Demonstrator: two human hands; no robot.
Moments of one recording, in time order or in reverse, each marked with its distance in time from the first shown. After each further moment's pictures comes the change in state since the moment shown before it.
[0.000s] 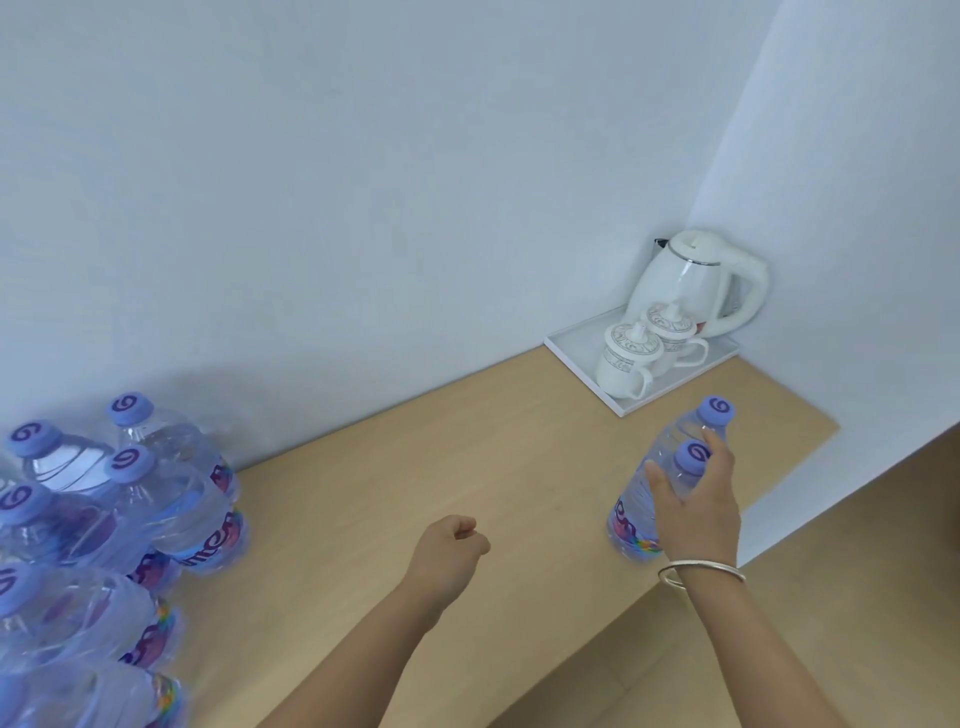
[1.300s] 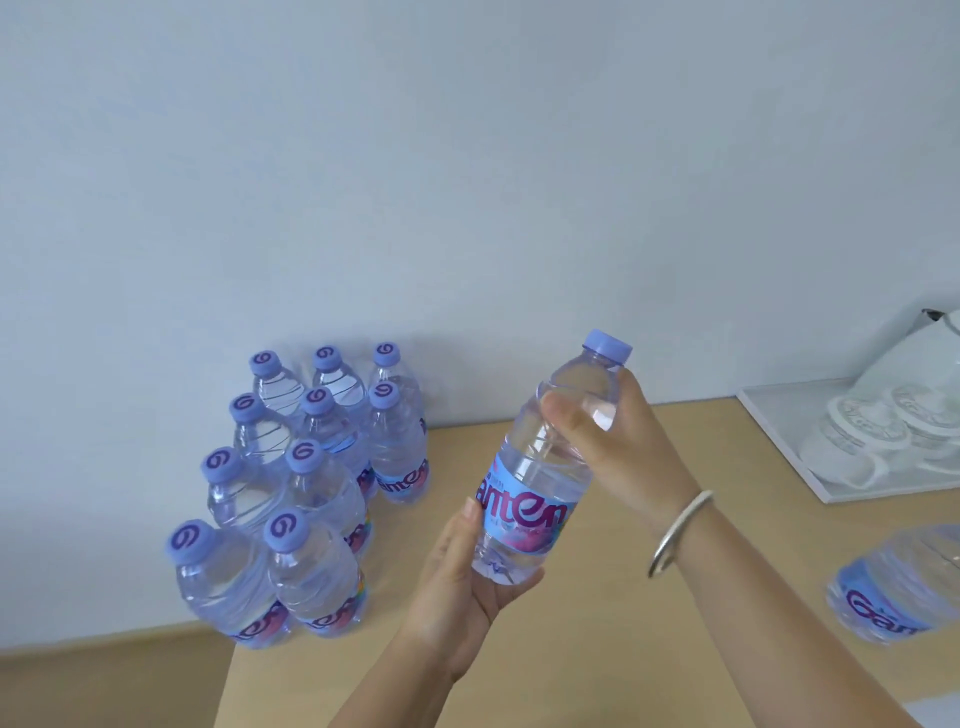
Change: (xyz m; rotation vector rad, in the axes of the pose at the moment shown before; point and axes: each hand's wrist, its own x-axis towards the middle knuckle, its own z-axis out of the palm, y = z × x) left_hand -0.097 -0.038 -0.096 -1.049 0.006 0.274; right_hand -0.091 -0.211 0.085 0.541 -1.002 -0.206
